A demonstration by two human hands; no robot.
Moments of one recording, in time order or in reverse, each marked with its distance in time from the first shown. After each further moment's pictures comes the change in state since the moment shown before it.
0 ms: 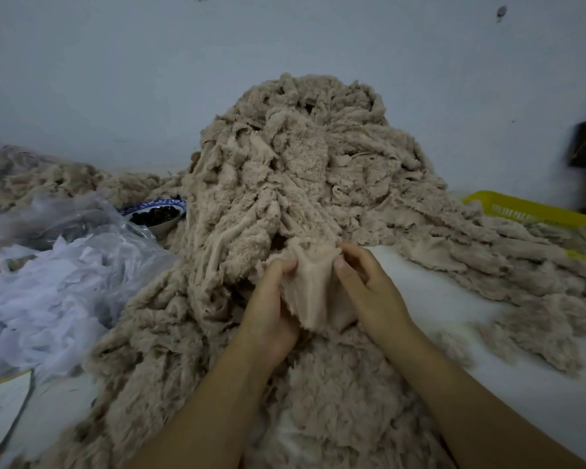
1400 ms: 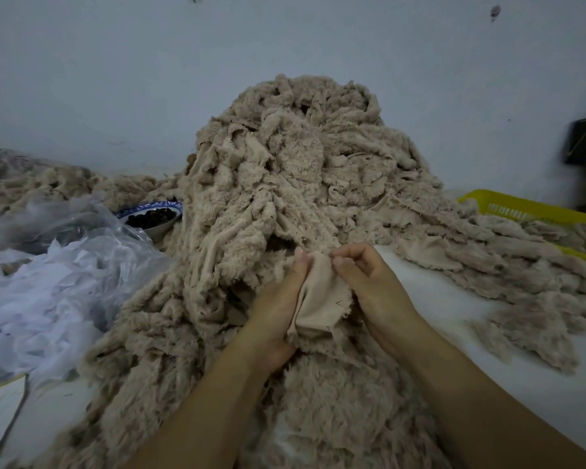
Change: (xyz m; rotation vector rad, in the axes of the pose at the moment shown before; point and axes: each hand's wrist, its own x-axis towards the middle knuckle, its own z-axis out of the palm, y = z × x) left_hand -0.007 0.001 0.014 0.243 0.014 -0.052; right_hand 0.010 0.002 -0.004 0.316 -0.007 0.077
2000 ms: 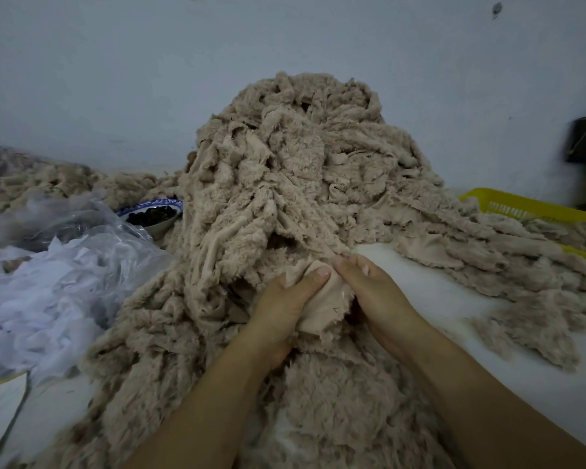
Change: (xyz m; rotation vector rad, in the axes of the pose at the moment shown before) left_hand -0.003 -0.002 0.000 0.110 -0.024 0.073; right_hand 0.002 0.008 -0.003 -0.075 -0.020 0.140
